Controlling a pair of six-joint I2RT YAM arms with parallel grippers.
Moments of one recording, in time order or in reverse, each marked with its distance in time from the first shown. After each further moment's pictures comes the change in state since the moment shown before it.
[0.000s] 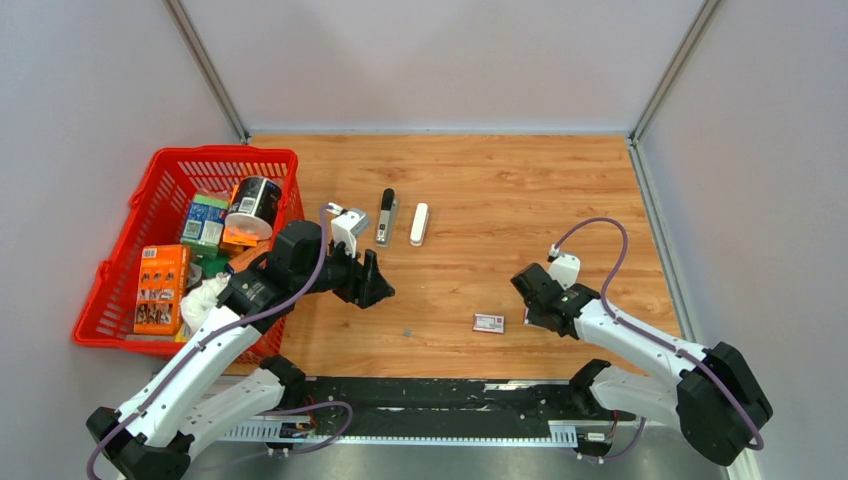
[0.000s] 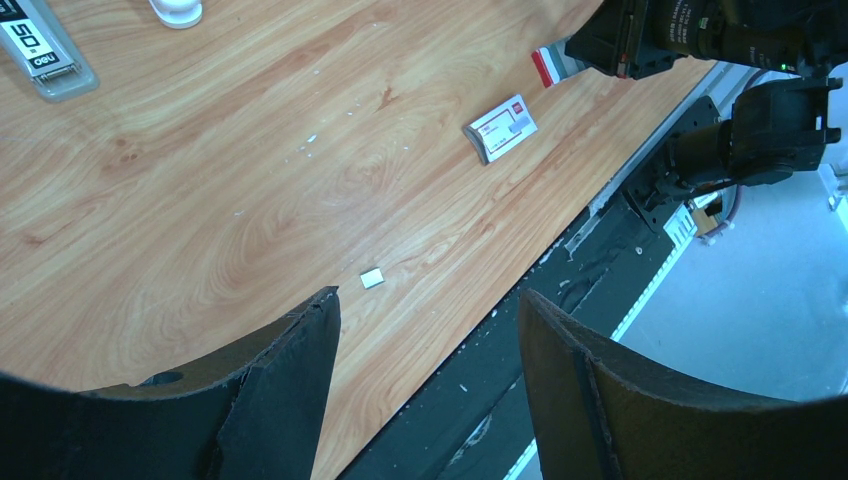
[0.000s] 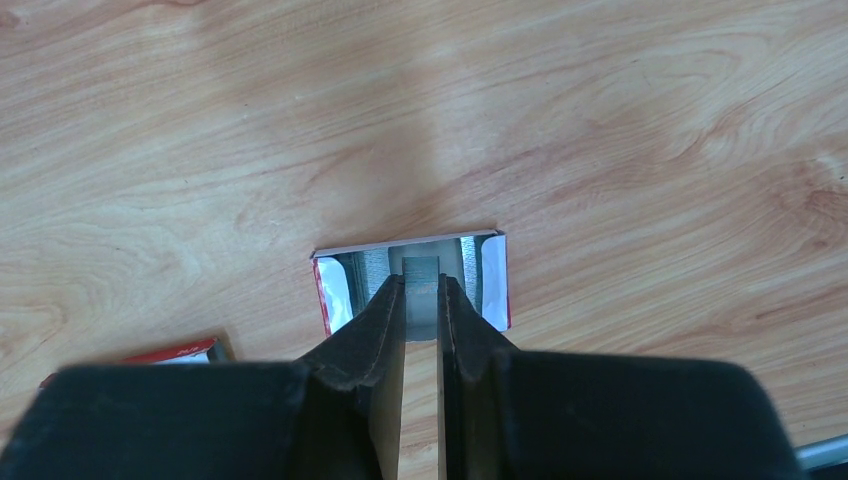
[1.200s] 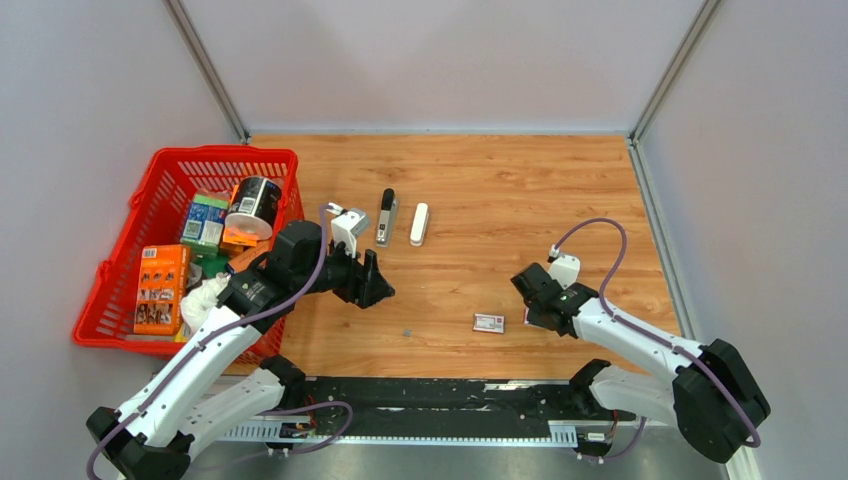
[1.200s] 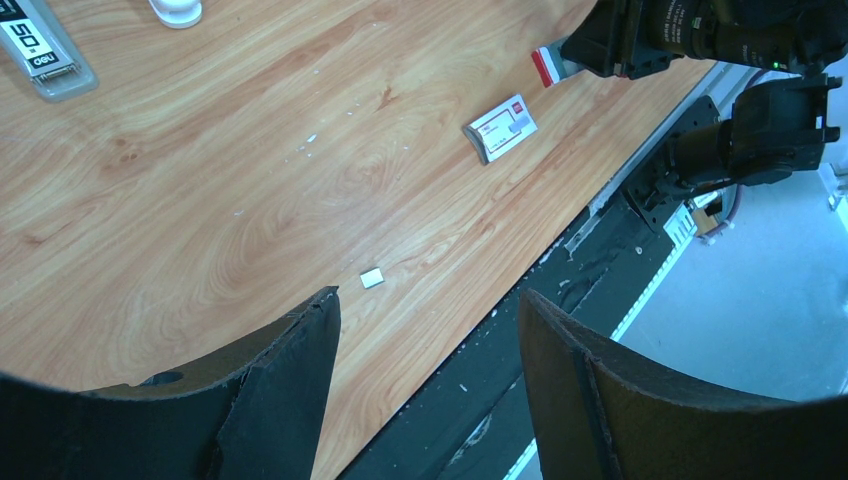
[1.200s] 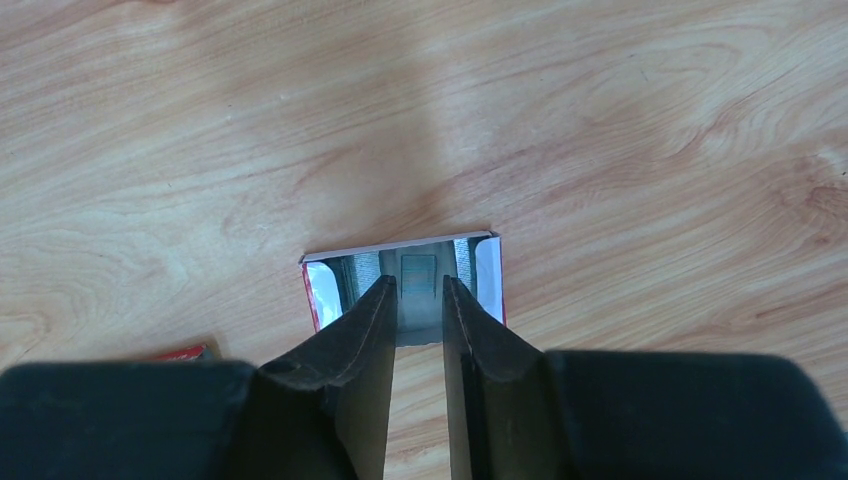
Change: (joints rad) left arm -0.001 0.000 0.000 0.000 0.000 0.000; right arm -0.013 0.019 -0.005 0.011 -0.010 -0.002
